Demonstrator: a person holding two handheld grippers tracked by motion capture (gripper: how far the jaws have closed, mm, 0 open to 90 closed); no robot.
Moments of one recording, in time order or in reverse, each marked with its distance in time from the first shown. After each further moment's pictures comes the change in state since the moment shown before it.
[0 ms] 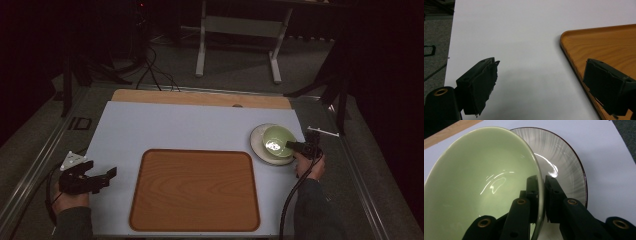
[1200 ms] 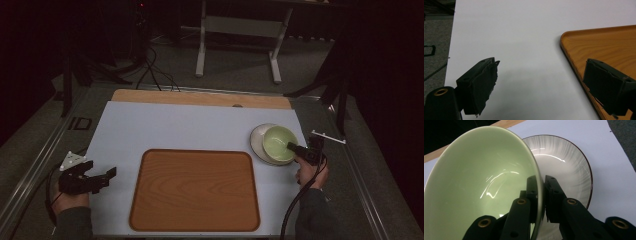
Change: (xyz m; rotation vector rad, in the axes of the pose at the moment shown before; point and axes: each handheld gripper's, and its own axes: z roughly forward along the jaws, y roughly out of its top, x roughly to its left) left arm 0.000 0.000 -0.001 -0.006 0.000 -0.004; right arm 0.013 -0.018 -0.034 -0.096 0.053 -0.043
